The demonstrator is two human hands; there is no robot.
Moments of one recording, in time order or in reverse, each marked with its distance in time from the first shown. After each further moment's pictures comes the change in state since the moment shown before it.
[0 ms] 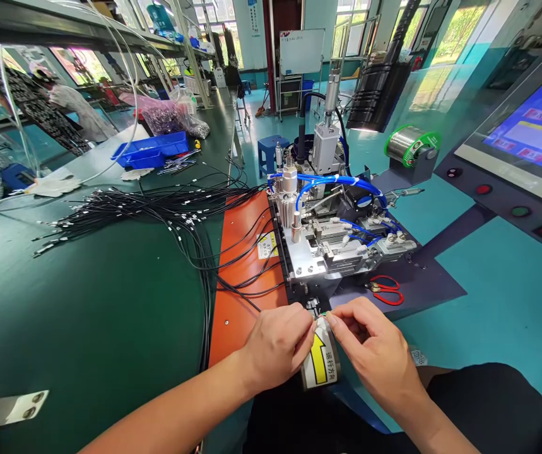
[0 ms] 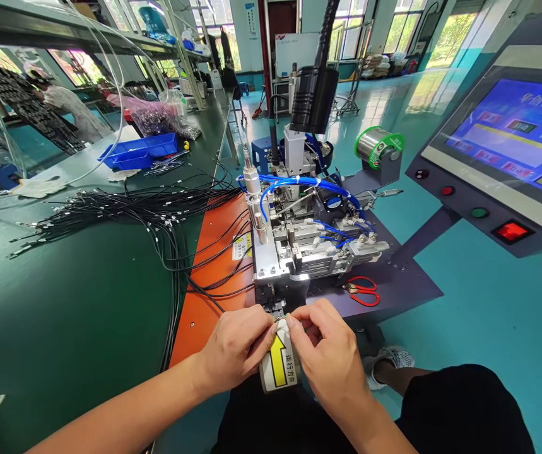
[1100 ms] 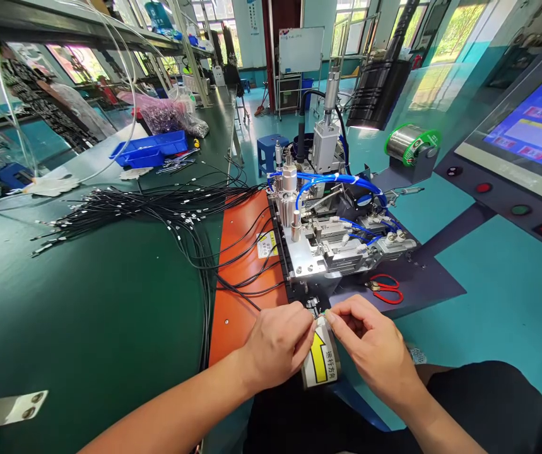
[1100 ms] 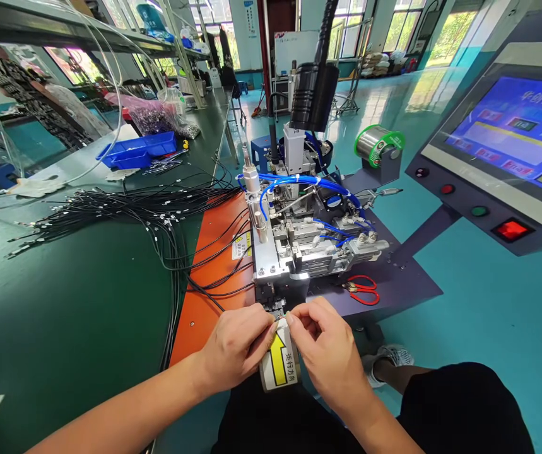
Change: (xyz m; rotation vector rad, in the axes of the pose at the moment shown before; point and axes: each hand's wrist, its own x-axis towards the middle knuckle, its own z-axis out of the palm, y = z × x) left_hand 0.001 0.001 -0.001 0.005 -0.002 0.006; right_hand 0.004 -0.003 -0.001 0.076 -0.068 0.078
